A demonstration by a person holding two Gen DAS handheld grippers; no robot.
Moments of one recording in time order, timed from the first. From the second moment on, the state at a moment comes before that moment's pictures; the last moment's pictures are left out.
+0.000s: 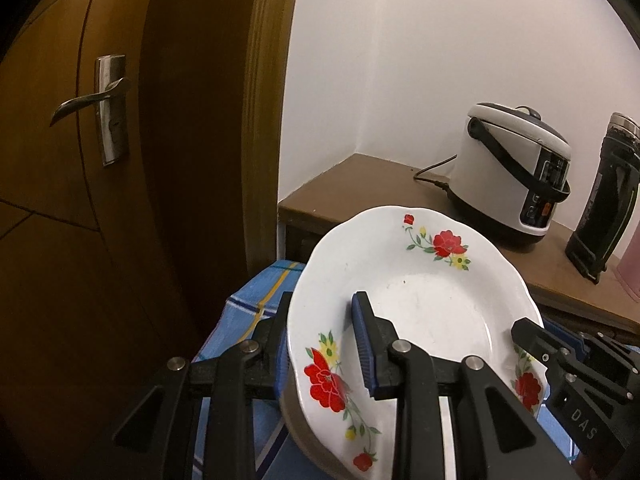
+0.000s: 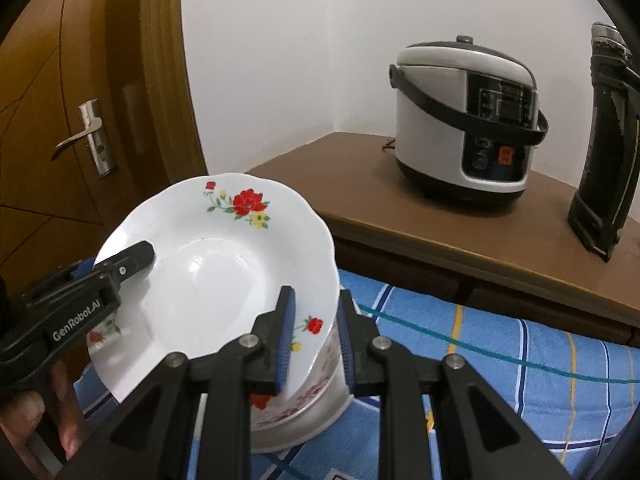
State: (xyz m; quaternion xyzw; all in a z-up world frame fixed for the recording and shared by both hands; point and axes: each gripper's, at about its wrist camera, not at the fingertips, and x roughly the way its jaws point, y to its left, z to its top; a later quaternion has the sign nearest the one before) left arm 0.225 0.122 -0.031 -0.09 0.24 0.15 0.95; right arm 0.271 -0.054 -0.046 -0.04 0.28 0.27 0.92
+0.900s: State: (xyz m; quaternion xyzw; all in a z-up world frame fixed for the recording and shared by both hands) left arm 0.240 0.120 -0.044 -0.10 0.24 0.14 0.95; right arm 0.280 -0.051 -0.055 -0.04 0.29 0.25 0.92
